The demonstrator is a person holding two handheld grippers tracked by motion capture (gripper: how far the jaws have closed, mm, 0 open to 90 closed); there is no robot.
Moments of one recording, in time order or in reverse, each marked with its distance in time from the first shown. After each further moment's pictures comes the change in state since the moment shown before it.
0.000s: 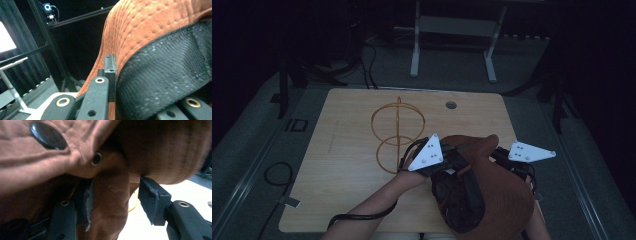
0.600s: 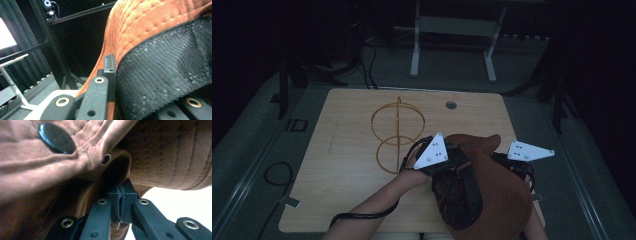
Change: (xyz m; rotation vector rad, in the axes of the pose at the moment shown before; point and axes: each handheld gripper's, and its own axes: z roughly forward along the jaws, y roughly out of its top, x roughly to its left) left arm 0.002 0.004 0.006 0.028 -0.006 -0.010; right arm 0.000 0.001 0.001 -0.003 0.010 0.029
